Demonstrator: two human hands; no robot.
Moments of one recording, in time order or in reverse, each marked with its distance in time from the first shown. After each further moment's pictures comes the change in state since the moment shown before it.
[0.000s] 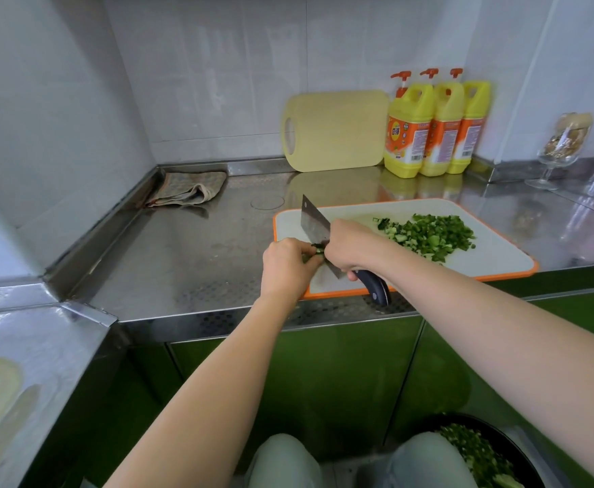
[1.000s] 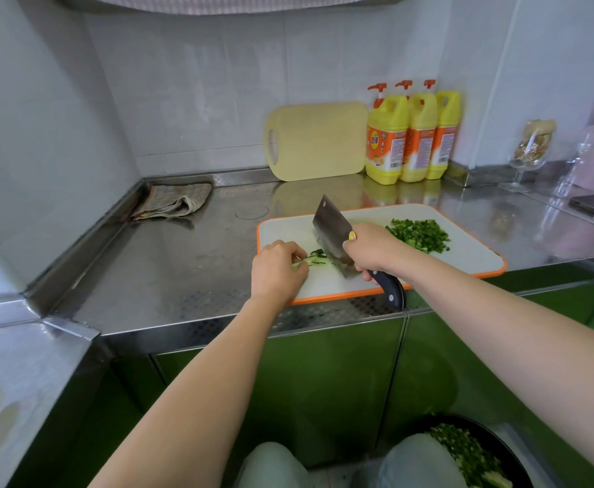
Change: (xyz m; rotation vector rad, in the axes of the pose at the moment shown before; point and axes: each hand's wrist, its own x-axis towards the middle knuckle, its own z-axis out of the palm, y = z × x) left_hand 0.005 0.012 0.004 0.106 -0.065 0.020; right_hand -0.003 0.049 -0.021 0.125 -0.009 0.192
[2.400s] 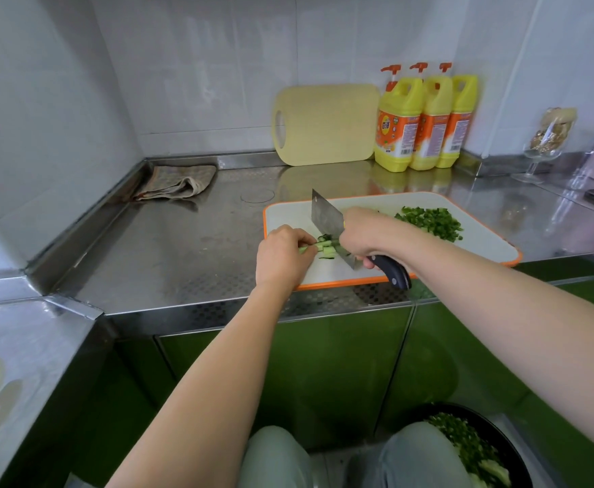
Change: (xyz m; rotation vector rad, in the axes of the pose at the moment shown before) left_hand 0.000 -0.006 0.004 -0.078 0.045 -0.008; right_hand -0.006 -0.026 0.006 -0.244 -0.049 -0.043
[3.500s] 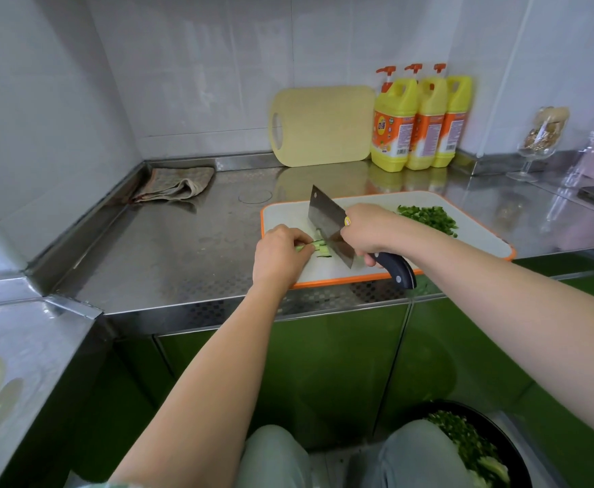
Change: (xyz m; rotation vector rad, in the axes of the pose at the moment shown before) left_hand 0.002 -0.002 0.000 -0.003 -0.019 0.000; right_hand -0.006 0.011 -0.003 0.113 0.071 -0.085
